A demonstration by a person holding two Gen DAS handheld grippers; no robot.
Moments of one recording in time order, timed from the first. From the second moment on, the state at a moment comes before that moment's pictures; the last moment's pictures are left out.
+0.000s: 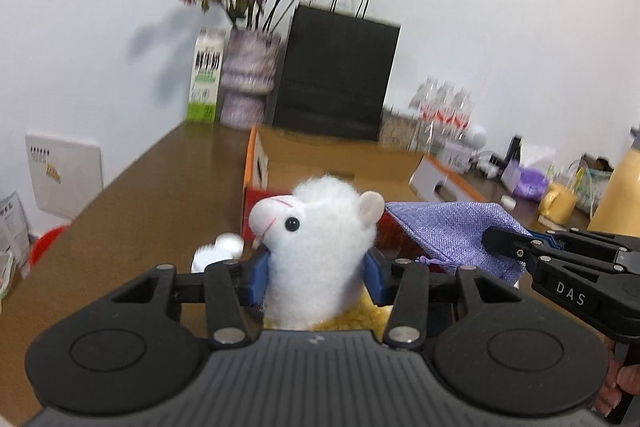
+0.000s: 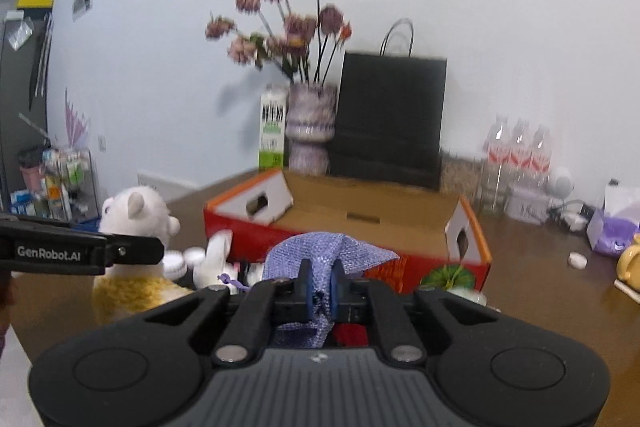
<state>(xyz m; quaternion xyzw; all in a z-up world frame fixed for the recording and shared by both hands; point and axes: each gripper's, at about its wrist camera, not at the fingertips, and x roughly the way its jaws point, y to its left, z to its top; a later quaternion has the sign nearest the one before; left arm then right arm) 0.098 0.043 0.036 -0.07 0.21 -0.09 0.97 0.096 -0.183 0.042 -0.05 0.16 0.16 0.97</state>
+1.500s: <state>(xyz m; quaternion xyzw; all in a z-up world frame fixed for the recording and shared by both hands) 0.456 -0.026 -0.005 0.08 0.43 -0.04 0.90 0.434 -0.226 -0.005 -0.06 0.44 0.07 0.89</state>
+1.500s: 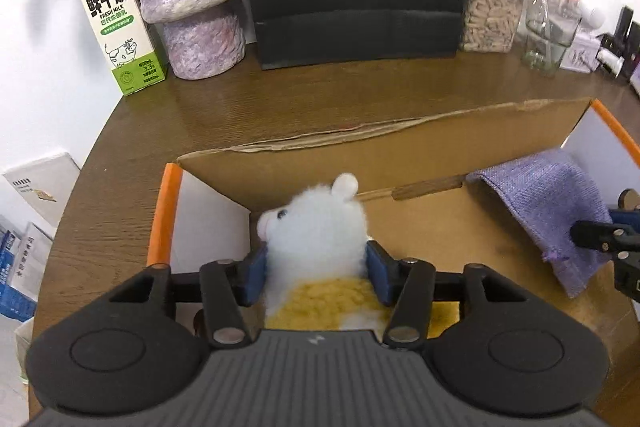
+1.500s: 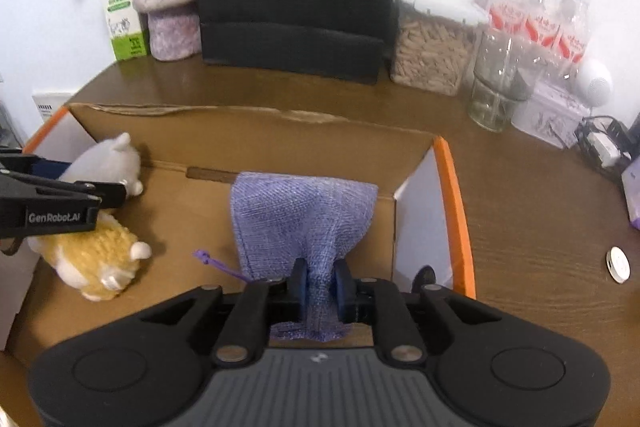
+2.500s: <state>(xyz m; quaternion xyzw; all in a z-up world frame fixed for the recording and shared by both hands) 0.328 -0.010 0.086 0.06 0.29 -0.03 0.95 0.329 -0.235 0.084 0.00 0.34 0.10 0.94</state>
